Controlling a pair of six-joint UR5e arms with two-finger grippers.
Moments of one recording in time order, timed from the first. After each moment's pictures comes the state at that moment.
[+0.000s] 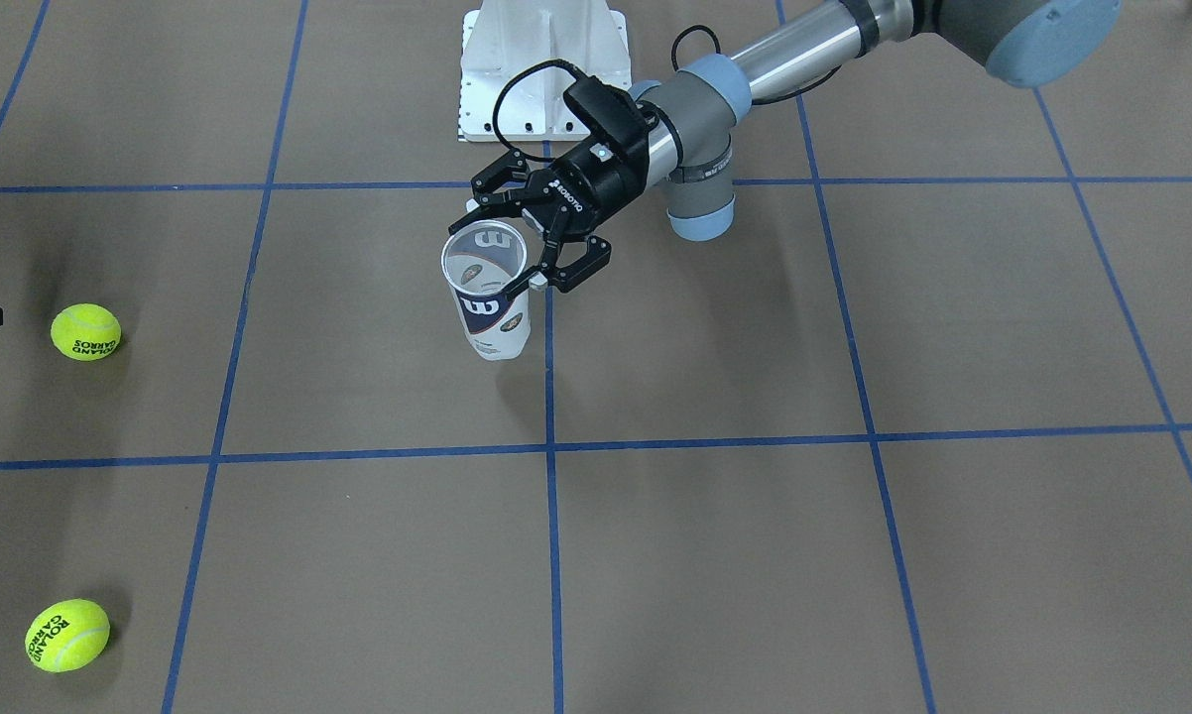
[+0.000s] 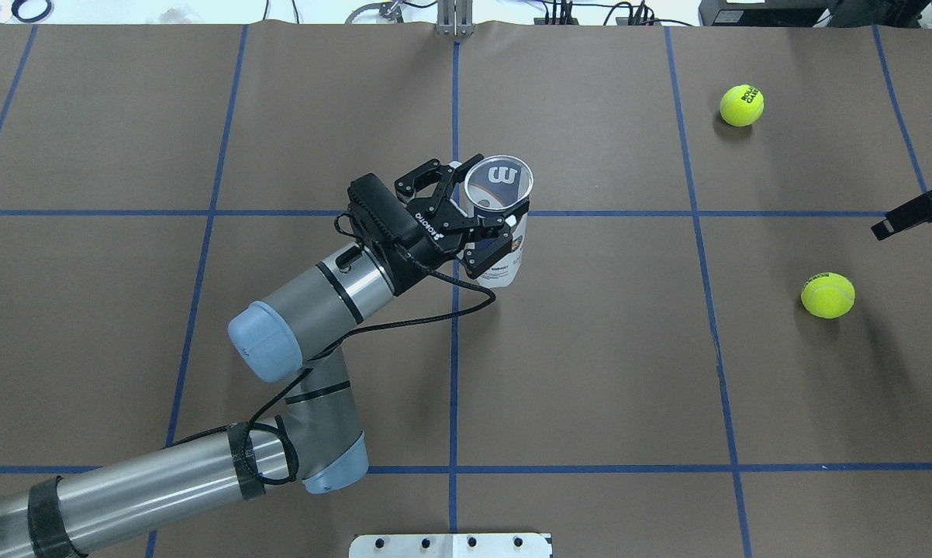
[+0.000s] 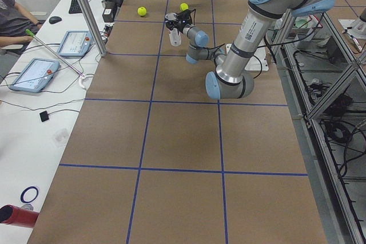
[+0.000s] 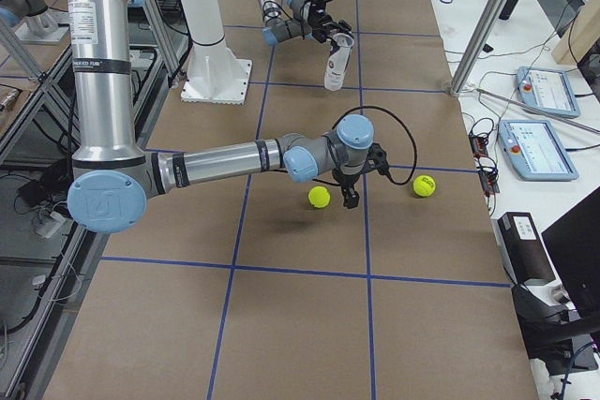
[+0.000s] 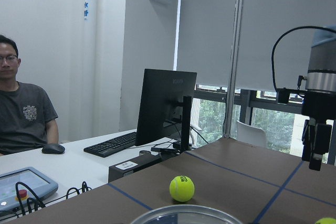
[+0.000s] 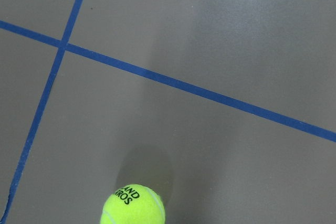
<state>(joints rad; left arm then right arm) -0.39 -2.32 -1.24 -3.34 -1.19 -0.37 1.23 -1.55 1.72 -1.33 2.40 0.17</state>
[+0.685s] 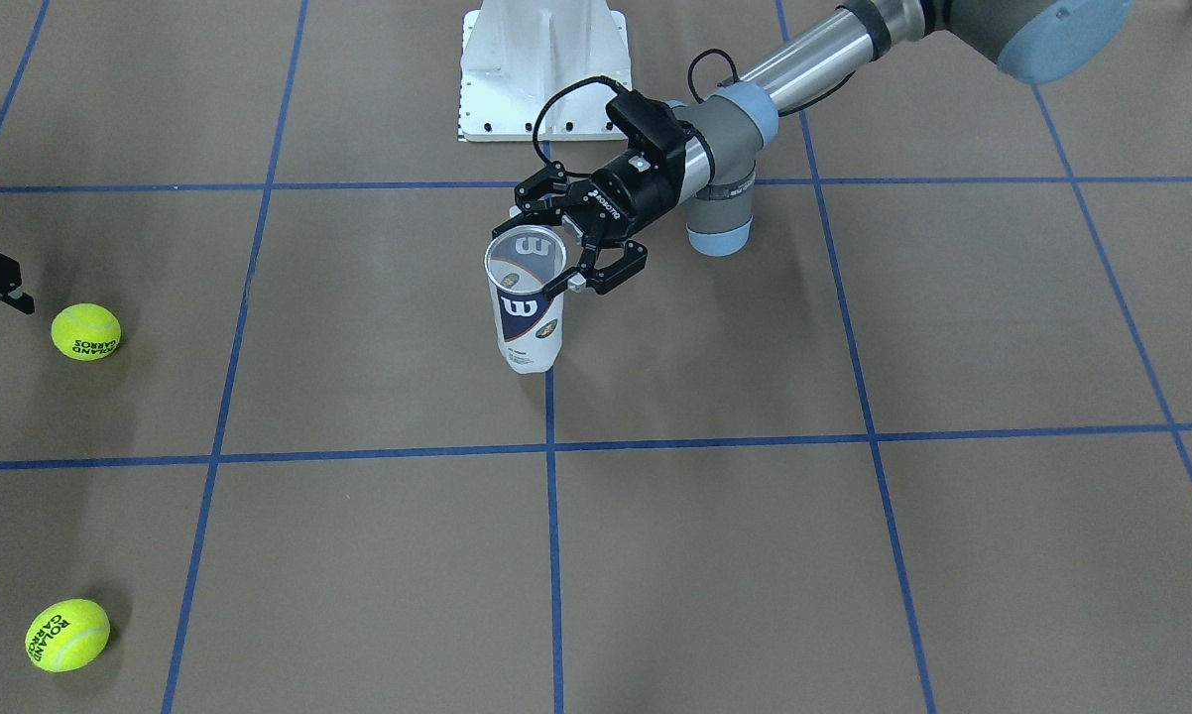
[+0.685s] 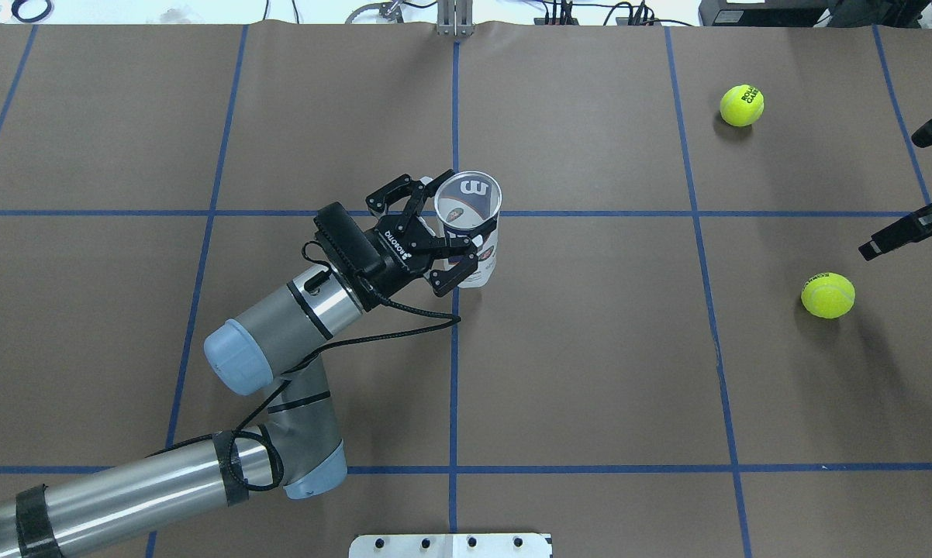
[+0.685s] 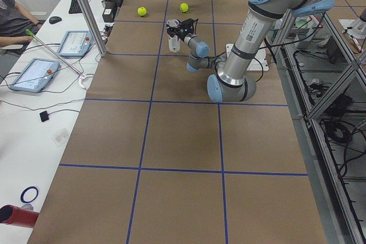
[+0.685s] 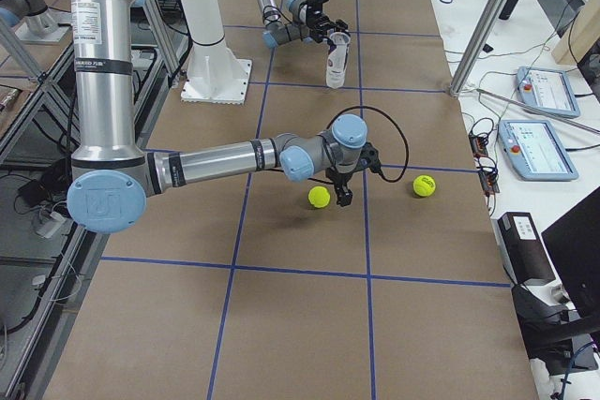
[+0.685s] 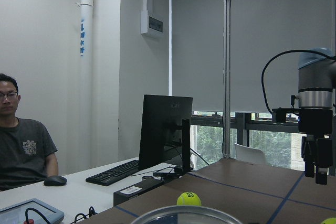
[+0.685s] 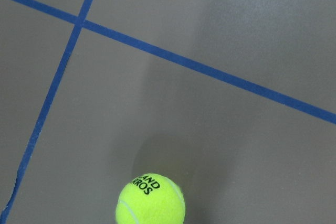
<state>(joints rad) -0.38 -2.28 -1.20 -3.49 -1.19 -0.26 1.18 -1.59 1.74 -1.32 2.39 0.18</state>
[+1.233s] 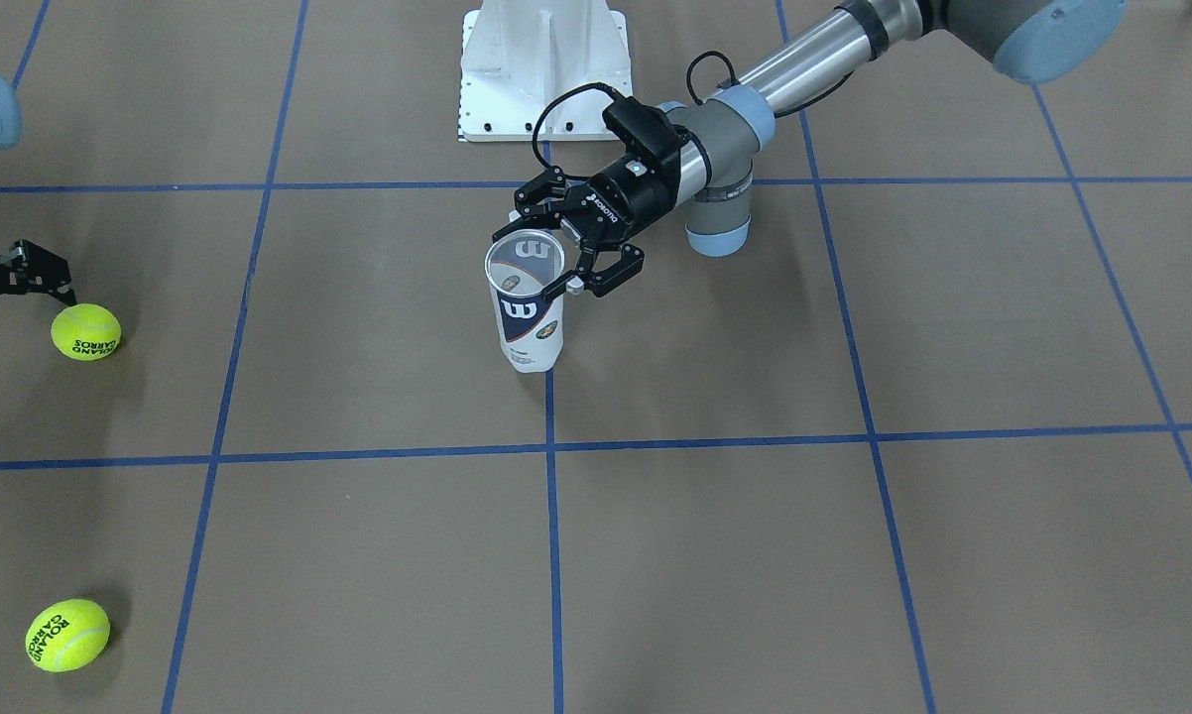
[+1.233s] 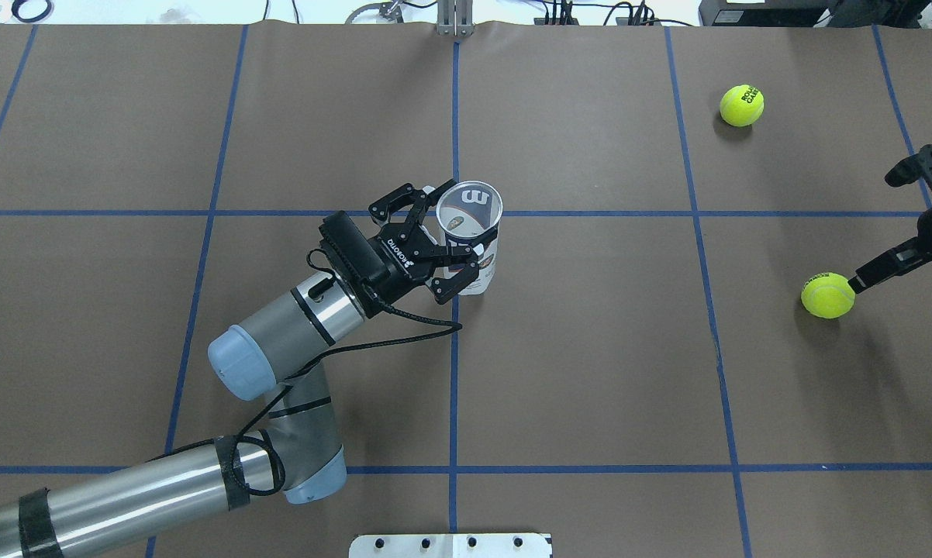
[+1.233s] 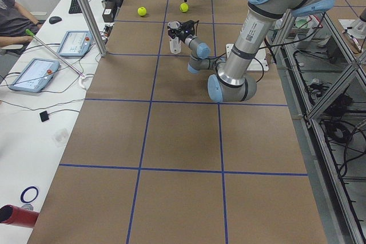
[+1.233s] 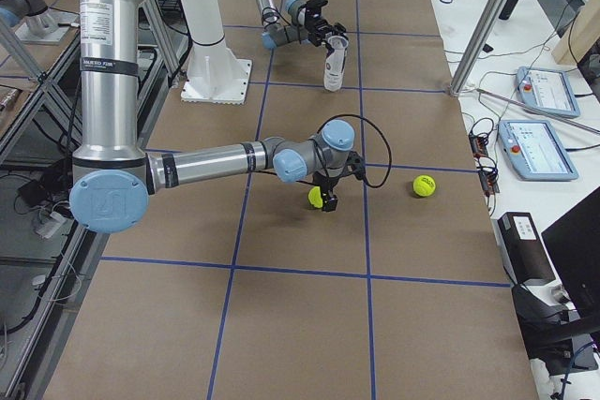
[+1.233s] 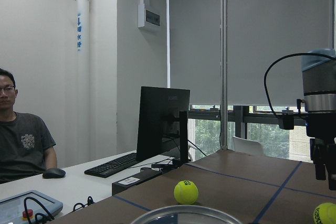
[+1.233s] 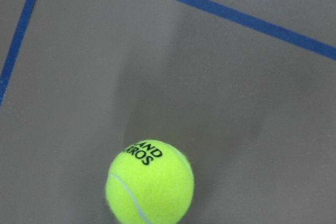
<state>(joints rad) -0.37 -2.28 -1.18 -3.49 -1.19 -0.26 1.06 -1.62 1.74 -1.32 2.30 0.27</state>
